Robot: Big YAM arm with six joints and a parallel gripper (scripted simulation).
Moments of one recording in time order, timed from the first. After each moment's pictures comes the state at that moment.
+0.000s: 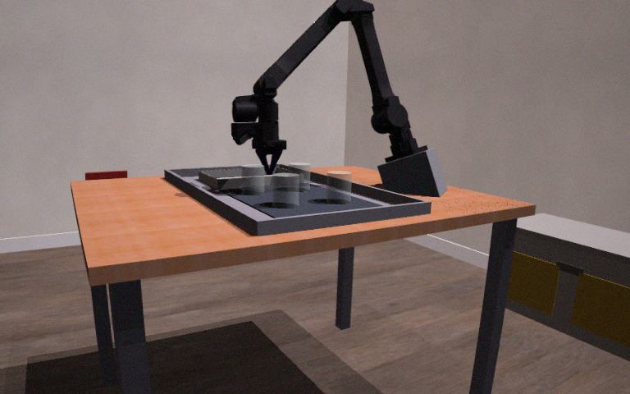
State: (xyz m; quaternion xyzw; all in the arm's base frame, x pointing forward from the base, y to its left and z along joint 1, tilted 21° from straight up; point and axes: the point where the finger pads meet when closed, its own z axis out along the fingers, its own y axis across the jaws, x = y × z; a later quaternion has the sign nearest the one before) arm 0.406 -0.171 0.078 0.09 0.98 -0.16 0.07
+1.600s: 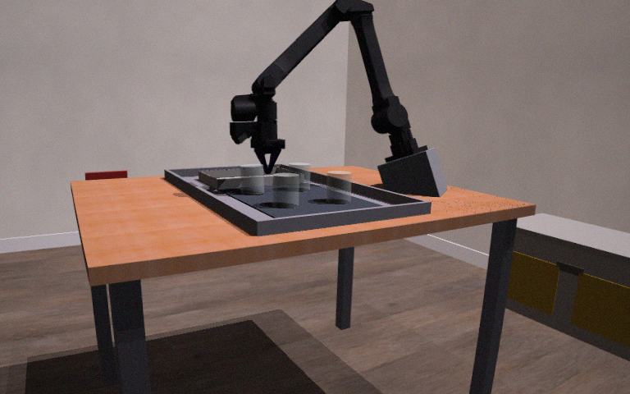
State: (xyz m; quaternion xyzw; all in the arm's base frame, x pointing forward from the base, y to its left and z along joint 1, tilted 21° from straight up) arm 0.409 -0.172 0.081 0.09 0.98 -0.16 0.07
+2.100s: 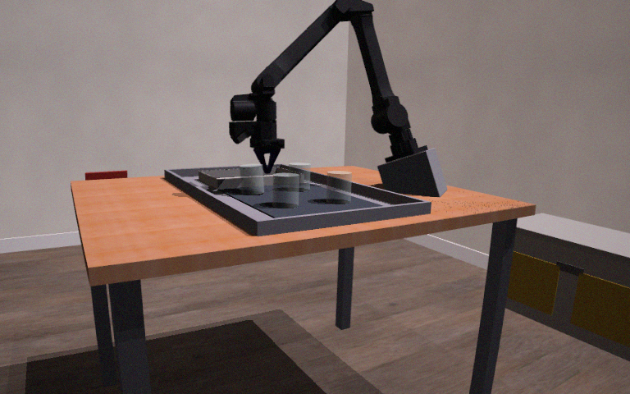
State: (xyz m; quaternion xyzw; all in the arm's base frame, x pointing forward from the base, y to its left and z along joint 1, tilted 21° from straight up) arm 0.411 -0.172 0.083 0.09 0.98 -0.16 0.07
